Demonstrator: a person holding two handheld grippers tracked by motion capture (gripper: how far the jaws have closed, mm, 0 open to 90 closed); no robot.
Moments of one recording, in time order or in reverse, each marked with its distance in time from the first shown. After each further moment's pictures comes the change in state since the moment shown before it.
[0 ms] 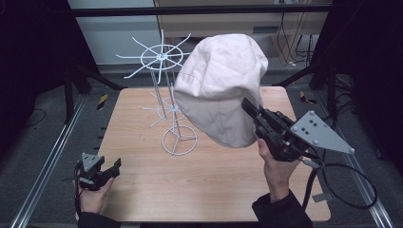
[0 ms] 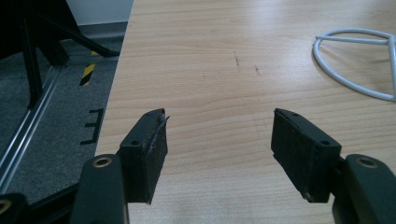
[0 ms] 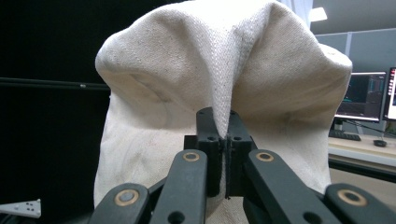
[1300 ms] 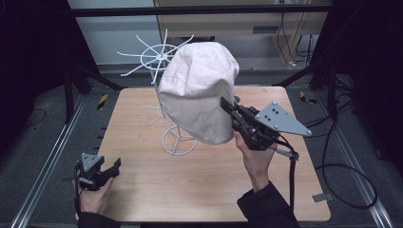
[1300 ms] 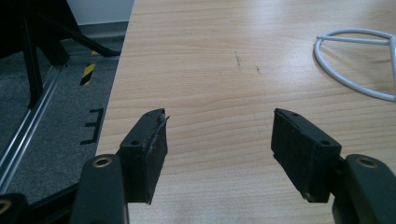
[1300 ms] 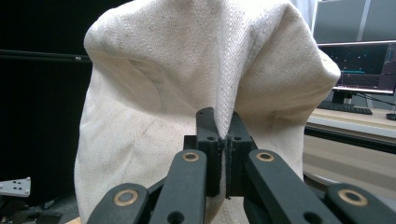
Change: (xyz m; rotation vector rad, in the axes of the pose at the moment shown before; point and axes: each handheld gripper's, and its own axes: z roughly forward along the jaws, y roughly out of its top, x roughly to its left) left arm 0.001 0.000 0.000 0.002 0.001 0.000; right arm 0.006 -0.032 0.043 0.115 0.005 0.015
